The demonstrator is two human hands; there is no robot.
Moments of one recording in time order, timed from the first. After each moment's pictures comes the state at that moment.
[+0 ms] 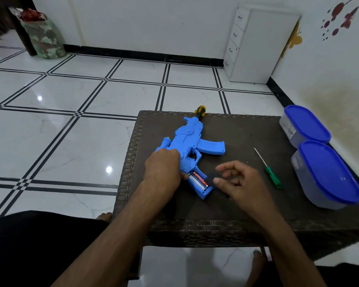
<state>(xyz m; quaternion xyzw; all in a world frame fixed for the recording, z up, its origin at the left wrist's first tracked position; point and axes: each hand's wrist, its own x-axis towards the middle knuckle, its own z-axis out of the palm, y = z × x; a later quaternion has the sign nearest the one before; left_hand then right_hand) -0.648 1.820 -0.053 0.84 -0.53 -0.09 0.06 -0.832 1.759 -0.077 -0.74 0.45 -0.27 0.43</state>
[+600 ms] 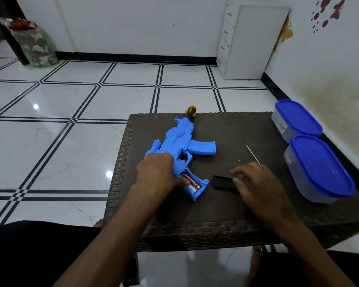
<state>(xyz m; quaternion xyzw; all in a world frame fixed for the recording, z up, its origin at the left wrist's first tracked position) -0.660 1.817 -0.044 0.85 -0.52 -0.12 0.04 -0.885 1.725 -0.091 -0.88 0.38 -0.23 0.13</state>
